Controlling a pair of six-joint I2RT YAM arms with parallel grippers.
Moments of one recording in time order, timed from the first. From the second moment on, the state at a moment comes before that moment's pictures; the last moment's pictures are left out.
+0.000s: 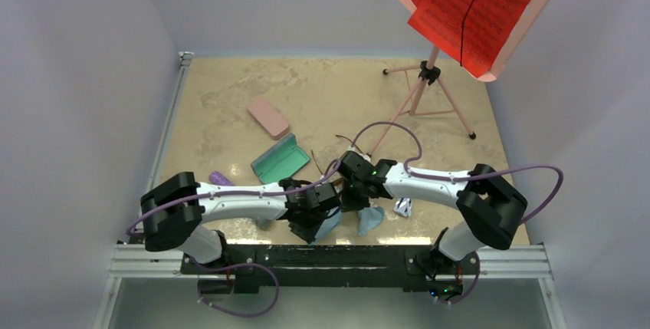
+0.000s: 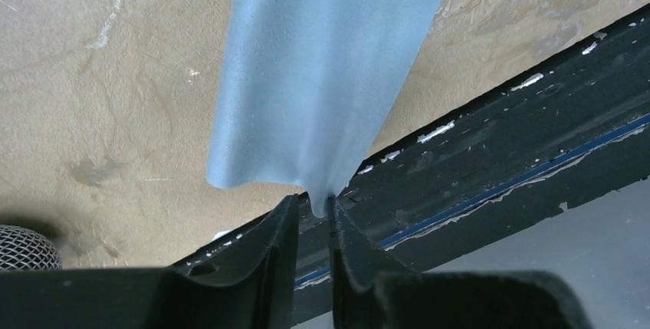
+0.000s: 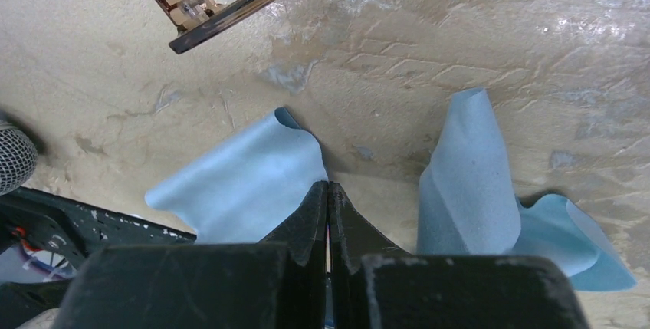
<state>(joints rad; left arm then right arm) -1.21 1.51 0.86 -0.72 0.02 -0.68 0.95 1.52 0.83 -0.49 0.01 0.99</state>
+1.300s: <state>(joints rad) -1.22 1.21 0.55 -0.56 -0.17 -1.49 0.96 1.37 0.76 -0.33 -0.02 0.73</state>
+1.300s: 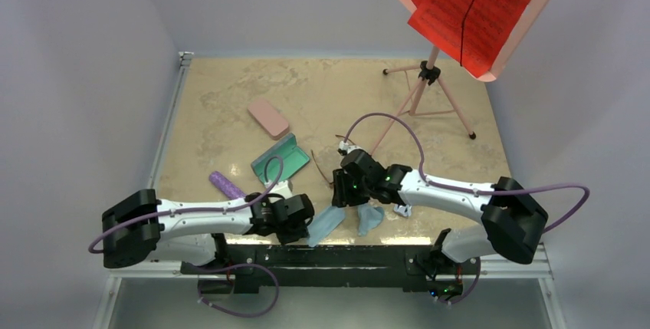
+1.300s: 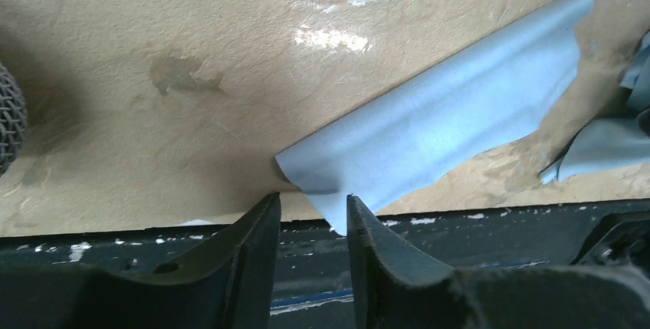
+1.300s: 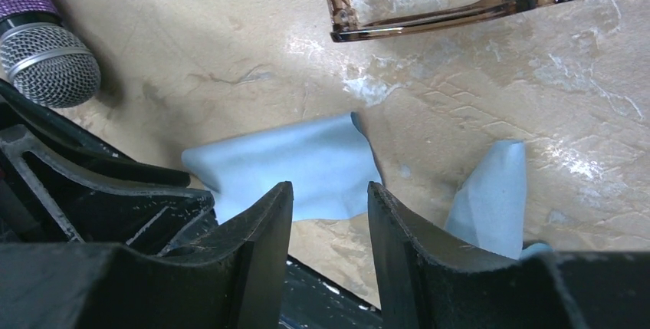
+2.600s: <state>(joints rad) -1.24 1.24 0.58 -0.70 -0.30 -1.66 1.08 1.61 0.91 -0.42 0.03 0.74</state>
